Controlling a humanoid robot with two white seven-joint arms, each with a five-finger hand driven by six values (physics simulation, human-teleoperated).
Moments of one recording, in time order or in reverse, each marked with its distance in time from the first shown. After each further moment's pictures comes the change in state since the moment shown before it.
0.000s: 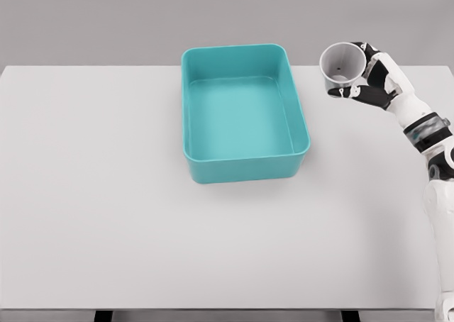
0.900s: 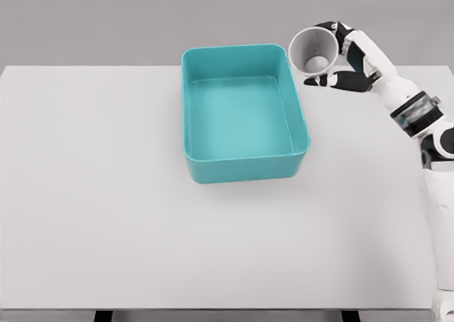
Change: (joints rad) left arm 0.000 0.000 -0.001 0.000 0.000 0.000 0.000; right arm -0.009 0.005 0.076 -0.227 0.110 0.005 0.000
